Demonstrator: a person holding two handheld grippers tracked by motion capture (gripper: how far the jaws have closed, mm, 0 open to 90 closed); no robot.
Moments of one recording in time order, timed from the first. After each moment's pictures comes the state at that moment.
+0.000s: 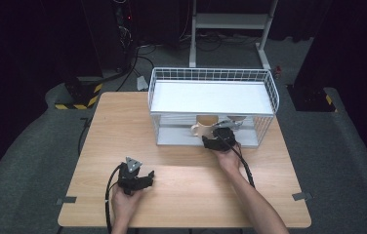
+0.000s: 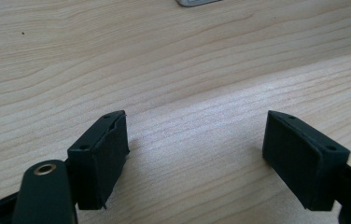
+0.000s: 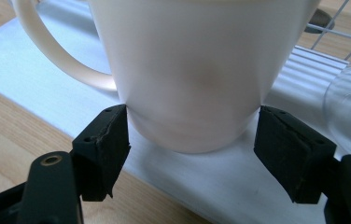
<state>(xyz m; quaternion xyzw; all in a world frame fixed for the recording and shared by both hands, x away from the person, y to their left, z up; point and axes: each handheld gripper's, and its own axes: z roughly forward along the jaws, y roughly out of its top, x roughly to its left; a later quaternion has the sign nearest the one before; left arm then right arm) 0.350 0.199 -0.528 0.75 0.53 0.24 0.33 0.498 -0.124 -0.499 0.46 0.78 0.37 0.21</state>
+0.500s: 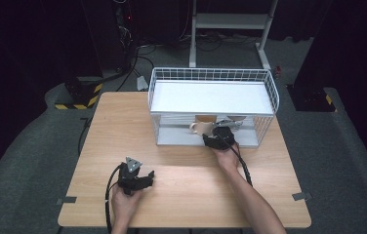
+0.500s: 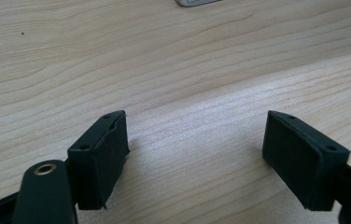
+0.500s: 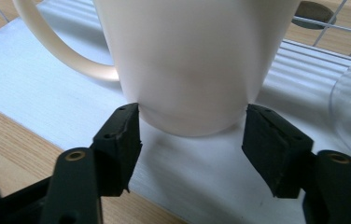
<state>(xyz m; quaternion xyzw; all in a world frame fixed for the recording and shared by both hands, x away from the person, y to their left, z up) 0.350 0.200 -0.528 0.75 0.53 0.24 0.33 0.505 -0.123 -0.504 0.46 0.78 0.37 0.21</state>
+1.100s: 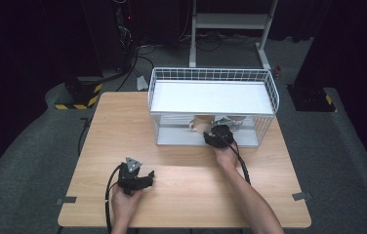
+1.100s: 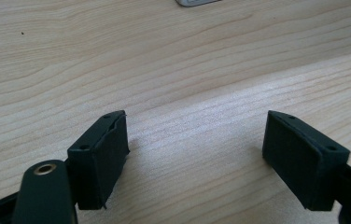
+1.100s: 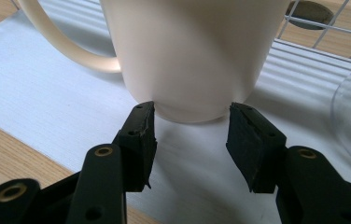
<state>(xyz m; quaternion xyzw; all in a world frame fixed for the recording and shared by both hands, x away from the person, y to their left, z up) 0.350 0.200 -0.528 0.75 0.53 0.24 0.33 0.510 -0.119 -0.505 0.47 0.78 0.37 0.21</state>
